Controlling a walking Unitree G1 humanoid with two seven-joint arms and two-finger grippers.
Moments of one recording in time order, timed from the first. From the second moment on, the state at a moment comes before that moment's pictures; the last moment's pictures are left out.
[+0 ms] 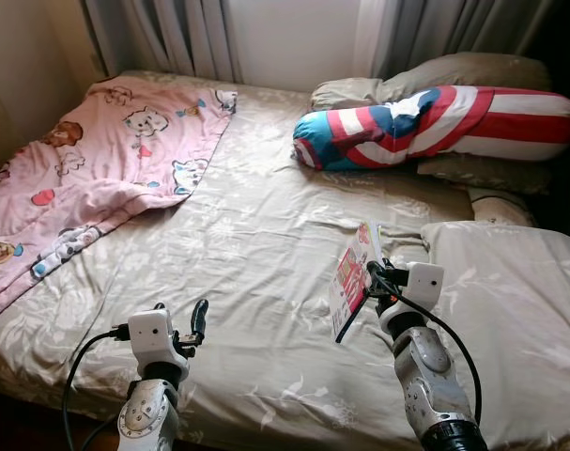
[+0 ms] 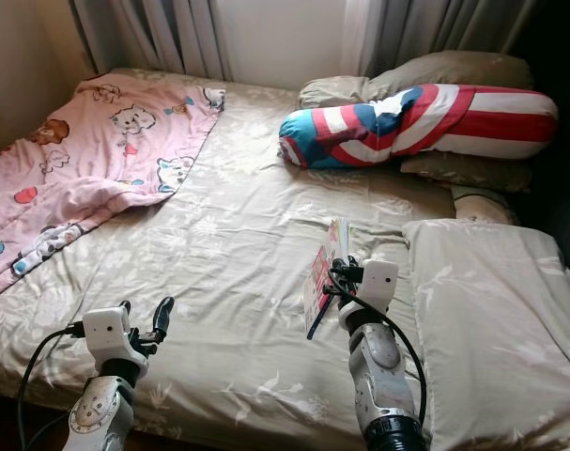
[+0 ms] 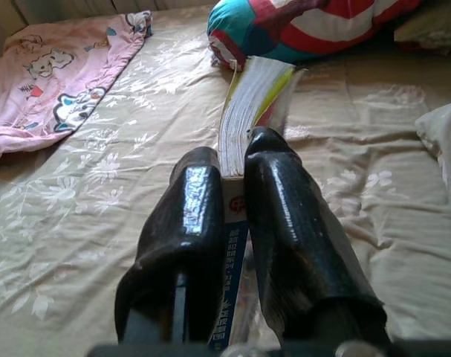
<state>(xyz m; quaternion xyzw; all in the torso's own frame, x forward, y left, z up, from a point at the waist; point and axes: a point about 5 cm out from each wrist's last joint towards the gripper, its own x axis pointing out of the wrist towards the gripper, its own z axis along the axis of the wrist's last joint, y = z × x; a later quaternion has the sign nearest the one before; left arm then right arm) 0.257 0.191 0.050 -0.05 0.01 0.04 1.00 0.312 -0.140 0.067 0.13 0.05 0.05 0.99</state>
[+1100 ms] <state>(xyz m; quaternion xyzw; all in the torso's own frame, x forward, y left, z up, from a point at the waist) 0.253 0.196 0.052 -0.04 0.01 0.04 1.00 0.332 -0.120 0.076 0.18 0.06 0.14 0.97</state>
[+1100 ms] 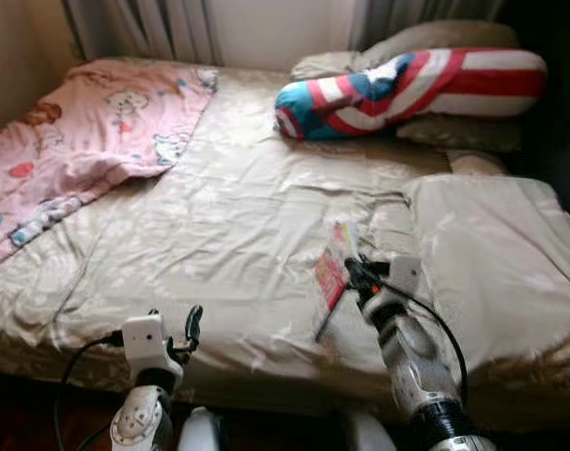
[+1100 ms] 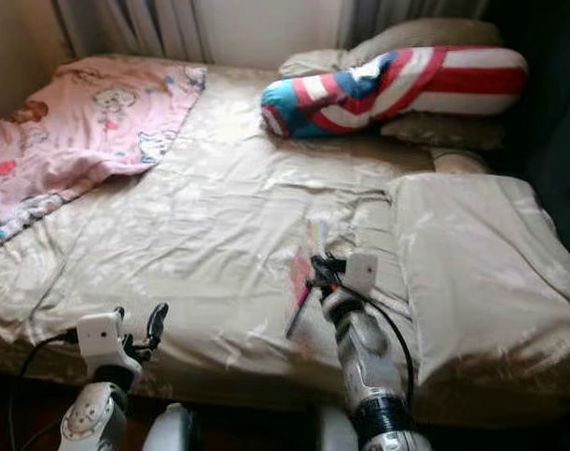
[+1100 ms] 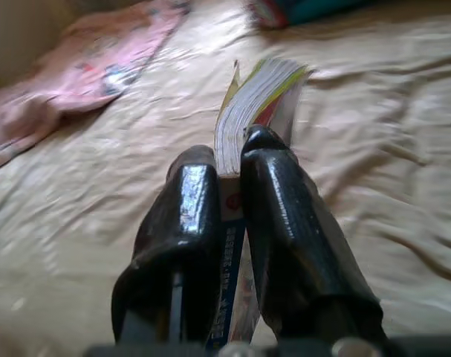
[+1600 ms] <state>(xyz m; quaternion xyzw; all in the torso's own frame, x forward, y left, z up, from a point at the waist) 0.229 0.219 0.058 0.00 0.03 0.04 1.00 0.368 -0.119 0.098 0.41 0.07 0.12 0.90</state>
